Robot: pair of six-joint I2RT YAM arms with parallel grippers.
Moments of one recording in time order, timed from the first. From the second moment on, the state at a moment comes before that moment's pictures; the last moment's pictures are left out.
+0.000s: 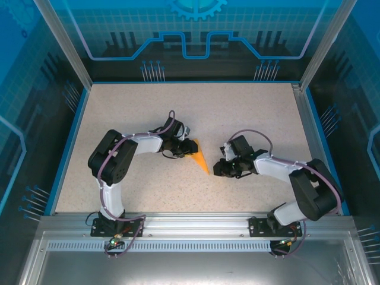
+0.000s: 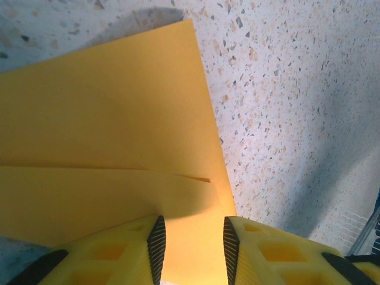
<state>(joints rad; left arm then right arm) -0.47 1.94 1.06 -0.12 0.52 -0.71 0.49 1.45 0.65 -0.29 -0.46 0.53</state>
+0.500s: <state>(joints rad) -0.47 1.87 1.10 -0.27 0.43 -0.69 0.47 1.34 0.65 -0.27 -0.26 0.57</state>
